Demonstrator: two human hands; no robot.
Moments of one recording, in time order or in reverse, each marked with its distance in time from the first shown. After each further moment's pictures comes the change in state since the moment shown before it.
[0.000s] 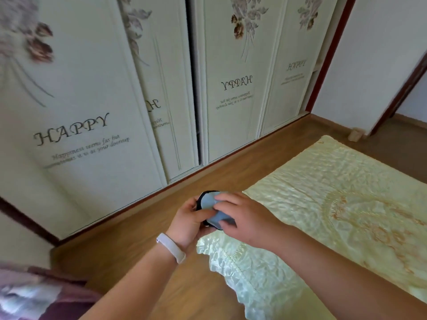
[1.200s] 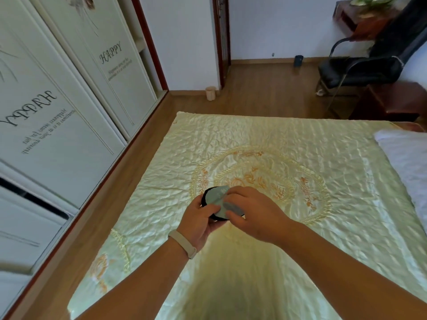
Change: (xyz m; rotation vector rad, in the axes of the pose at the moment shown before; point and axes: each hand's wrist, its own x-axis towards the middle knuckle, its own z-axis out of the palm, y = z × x) left_hand 0.109 -0.197 0.549 0.185 -0.481 -0.391; right_hand -0.412 0.306 -0.224 -0.074 0.235 0.767
